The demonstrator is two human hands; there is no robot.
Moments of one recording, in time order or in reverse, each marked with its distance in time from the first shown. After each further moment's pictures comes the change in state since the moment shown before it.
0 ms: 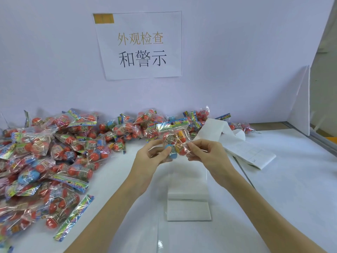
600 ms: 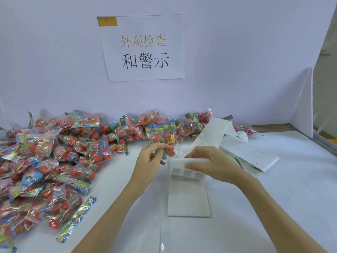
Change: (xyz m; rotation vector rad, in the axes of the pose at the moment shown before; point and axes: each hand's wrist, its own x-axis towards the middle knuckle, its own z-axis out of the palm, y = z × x) left_hand 0.001 -0.003 -0.006 0.369 0.044 0.232; right_hand 0.001 -0.003 -0.022 -0.524 -0.303 -0.124
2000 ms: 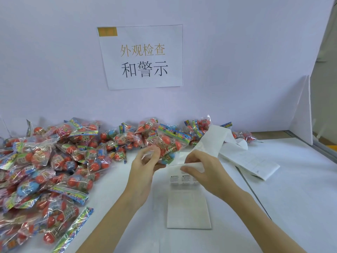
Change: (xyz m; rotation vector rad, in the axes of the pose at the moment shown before) left_hand -0.001 0.008 0.000 -0.495 0.098 -0.222; right_hand 0.003 0.003 0.019 -0.217 0.195 -0.146
